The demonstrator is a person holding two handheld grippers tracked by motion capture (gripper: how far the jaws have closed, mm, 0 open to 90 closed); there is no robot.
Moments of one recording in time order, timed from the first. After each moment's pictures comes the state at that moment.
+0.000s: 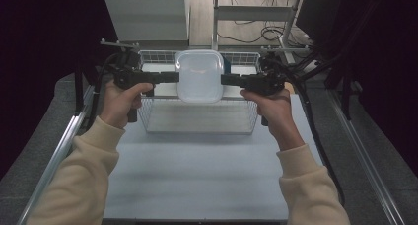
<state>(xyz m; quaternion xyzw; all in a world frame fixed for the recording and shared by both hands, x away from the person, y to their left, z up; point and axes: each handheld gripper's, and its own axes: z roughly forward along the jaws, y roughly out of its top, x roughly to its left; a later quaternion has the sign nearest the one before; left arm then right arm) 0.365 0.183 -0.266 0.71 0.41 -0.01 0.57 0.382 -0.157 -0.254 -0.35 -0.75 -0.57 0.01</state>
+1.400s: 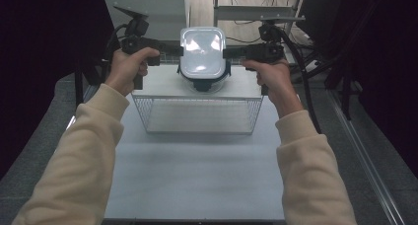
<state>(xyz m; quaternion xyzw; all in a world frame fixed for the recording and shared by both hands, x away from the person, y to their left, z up) 0.441 0.182 -0.238 0.70 0.46 -0.06 0.55 0.452 -0.154 -0.227 -0.41 -0.73 -0.54 0.05</state>
